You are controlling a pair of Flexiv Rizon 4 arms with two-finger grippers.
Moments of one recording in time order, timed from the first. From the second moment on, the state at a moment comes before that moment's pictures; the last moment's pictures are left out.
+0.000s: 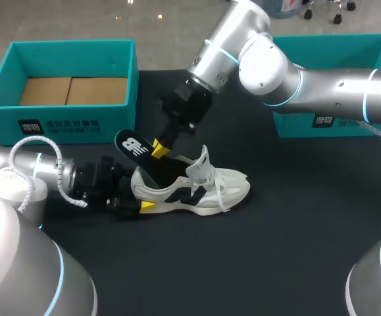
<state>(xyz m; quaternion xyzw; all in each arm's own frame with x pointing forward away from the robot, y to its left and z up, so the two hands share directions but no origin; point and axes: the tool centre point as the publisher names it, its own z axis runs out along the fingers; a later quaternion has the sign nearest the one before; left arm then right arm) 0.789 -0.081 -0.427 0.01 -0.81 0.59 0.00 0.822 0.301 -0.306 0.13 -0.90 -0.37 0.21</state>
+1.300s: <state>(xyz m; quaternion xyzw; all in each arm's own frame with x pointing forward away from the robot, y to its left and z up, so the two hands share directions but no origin) 0.788 -0.081 -0.427 0.01 -0.81 0.59 0.00 0.825 0.305 -0.221 0.09 -0.84 -0.53 0.09</state>
